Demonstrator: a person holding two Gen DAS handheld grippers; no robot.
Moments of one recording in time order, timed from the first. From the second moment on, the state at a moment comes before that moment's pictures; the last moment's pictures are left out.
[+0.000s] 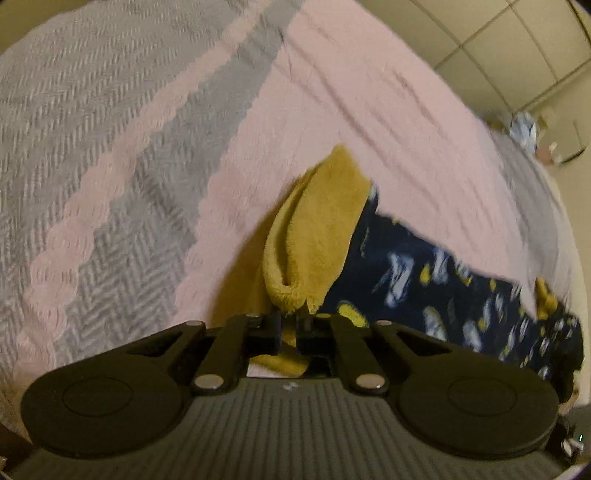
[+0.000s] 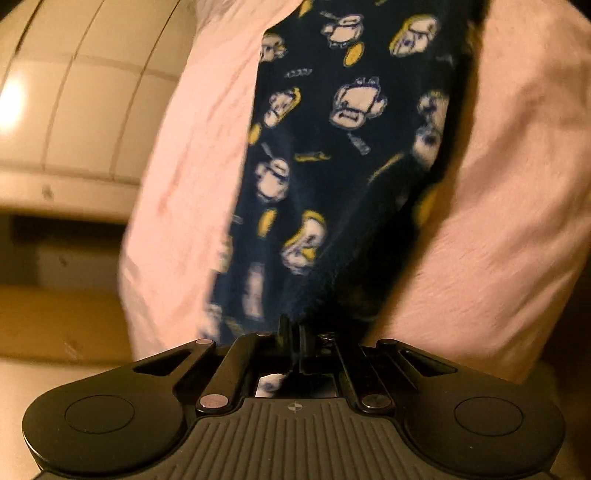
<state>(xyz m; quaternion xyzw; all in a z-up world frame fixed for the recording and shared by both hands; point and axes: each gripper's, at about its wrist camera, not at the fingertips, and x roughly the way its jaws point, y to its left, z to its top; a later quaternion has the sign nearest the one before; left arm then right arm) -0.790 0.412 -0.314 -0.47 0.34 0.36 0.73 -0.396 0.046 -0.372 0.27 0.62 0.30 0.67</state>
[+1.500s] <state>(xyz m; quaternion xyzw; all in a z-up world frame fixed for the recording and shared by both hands) -0.720 0.558 -0.282 -0.31 0.44 0.13 0.83 -0.487 0.054 -0.342 0.33 0.55 0.07 0.77</state>
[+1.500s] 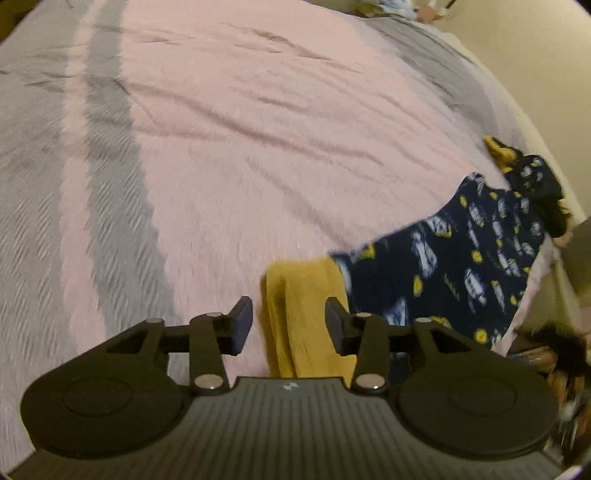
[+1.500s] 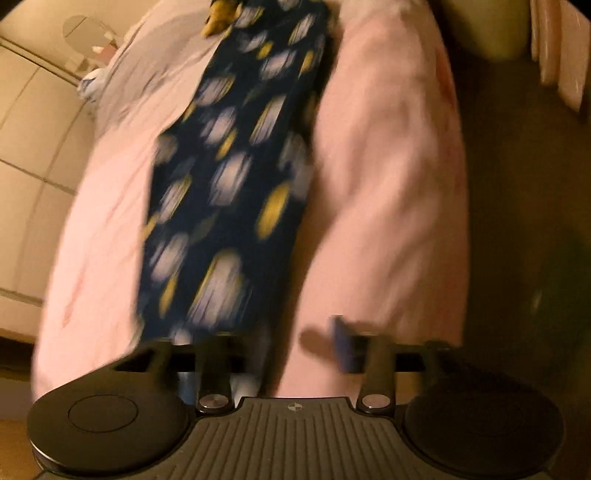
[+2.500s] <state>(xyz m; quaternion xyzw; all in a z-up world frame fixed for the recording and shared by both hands) -0.687 0.613 -0.393 -0.45 0.47 -0.05 0.76 -0.658 0.192 -0.392 0.42 0.63 0.14 0.64</state>
